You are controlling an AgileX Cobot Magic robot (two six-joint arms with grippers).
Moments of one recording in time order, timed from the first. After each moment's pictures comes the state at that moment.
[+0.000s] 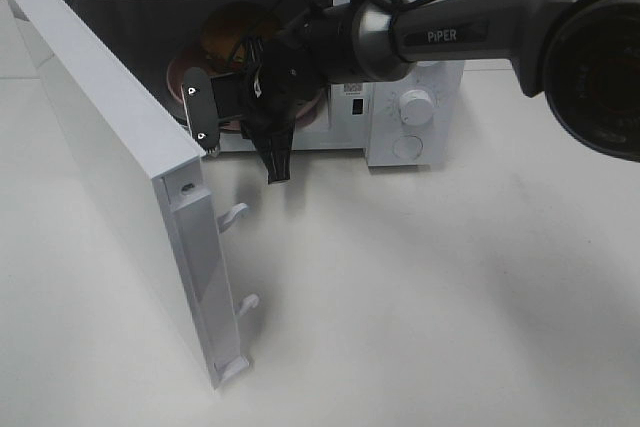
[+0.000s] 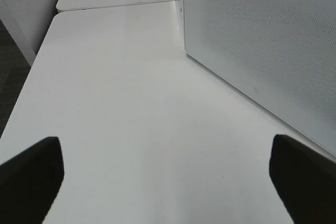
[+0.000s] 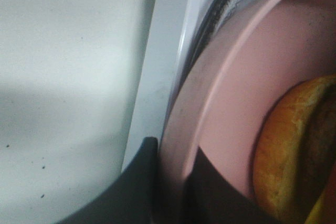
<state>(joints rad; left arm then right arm) 0.02 0.00 -0.50 -0.03 1.05 0.13 0.67 2.40 -1.82 -0.31 0.31 -0.97</state>
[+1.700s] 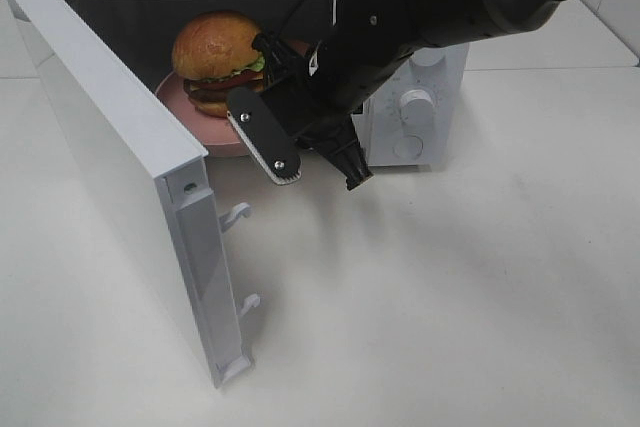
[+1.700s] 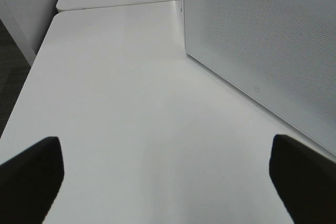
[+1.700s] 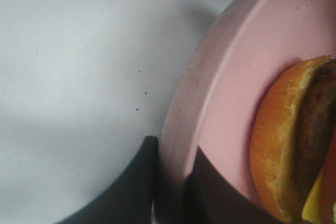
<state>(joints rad) 0.02 0.00 -0.50 -0.03 1.05 0.13 0.65 2.03 -1.40 -0.03 0.33 -1.63</state>
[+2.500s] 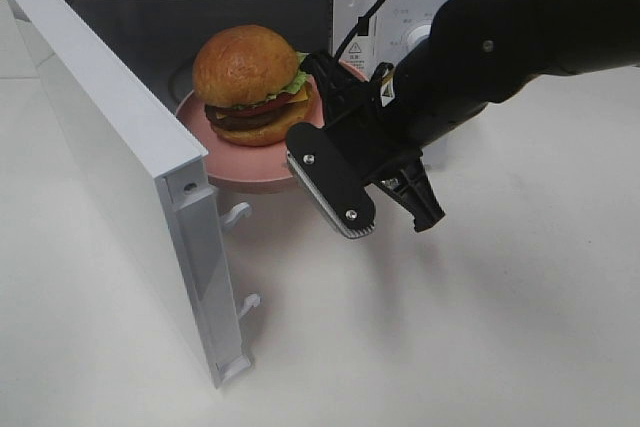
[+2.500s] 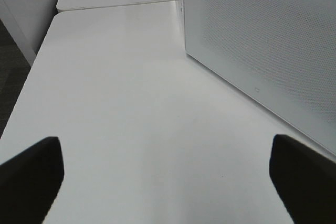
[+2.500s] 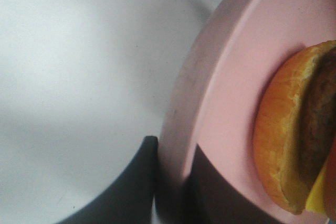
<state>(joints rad) 0.02 0.00 -0.50 -0.03 1.05 0.13 0.65 1.74 -1.04 -0.04 0.25 -1.64</state>
